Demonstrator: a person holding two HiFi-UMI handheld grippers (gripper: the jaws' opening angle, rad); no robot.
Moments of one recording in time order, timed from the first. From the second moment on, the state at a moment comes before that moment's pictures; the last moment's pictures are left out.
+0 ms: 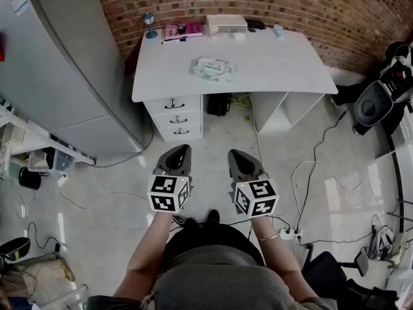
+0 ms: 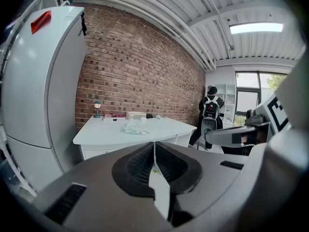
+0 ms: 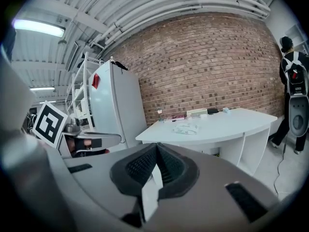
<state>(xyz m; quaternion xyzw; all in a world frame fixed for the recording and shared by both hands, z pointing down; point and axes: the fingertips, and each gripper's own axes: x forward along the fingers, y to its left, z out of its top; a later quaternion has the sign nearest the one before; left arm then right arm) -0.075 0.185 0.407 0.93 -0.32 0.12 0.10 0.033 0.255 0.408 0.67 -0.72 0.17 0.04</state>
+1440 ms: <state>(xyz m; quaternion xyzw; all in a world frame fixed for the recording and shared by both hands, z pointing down) -0.042 0.120 0.428 0.92 -0.33 0.13 0.14 0.087 0.195 0.420 0.67 -0.71 0.19 0.04</state>
